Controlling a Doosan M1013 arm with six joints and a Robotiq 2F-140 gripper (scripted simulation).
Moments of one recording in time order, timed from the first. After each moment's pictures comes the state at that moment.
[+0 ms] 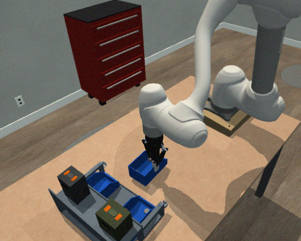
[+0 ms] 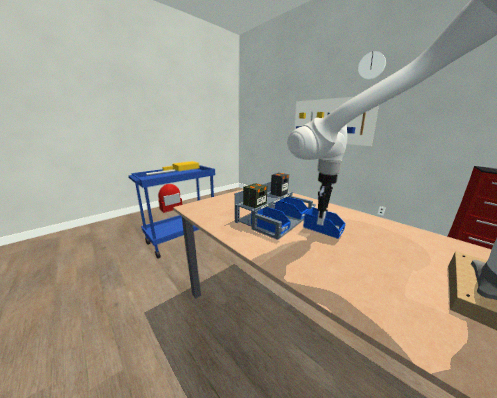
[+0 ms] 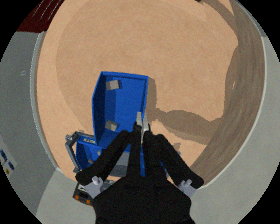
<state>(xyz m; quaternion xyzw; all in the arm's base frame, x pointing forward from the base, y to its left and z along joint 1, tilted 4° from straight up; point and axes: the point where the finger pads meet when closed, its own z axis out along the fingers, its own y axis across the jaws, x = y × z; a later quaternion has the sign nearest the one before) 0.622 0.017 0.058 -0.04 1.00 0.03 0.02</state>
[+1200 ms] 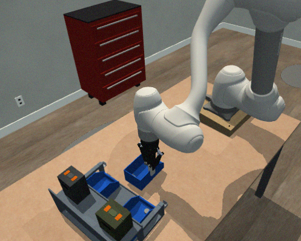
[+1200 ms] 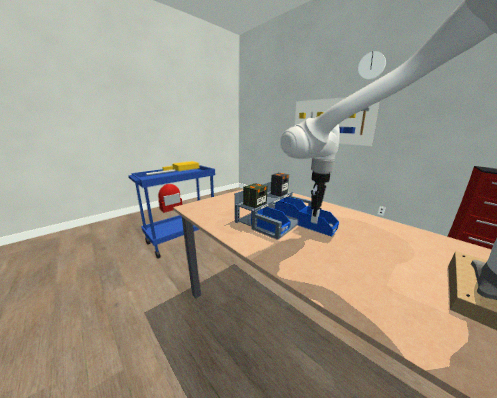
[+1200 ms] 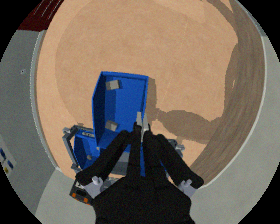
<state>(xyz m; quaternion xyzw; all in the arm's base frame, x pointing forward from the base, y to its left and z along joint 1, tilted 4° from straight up) 0.651 0.019 0.059 -0.04 1.00 0.03 0.02</state>
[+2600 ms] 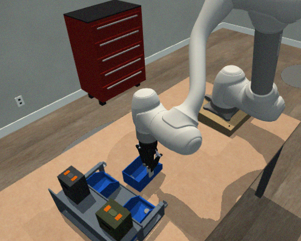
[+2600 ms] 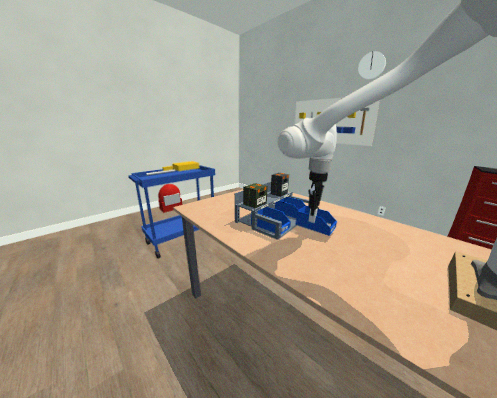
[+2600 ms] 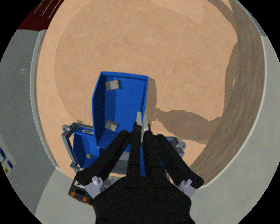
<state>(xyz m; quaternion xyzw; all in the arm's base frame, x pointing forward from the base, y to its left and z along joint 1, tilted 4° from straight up) 0.662 0.020 0.060 -0.04 1.00 0.03 0.02</state>
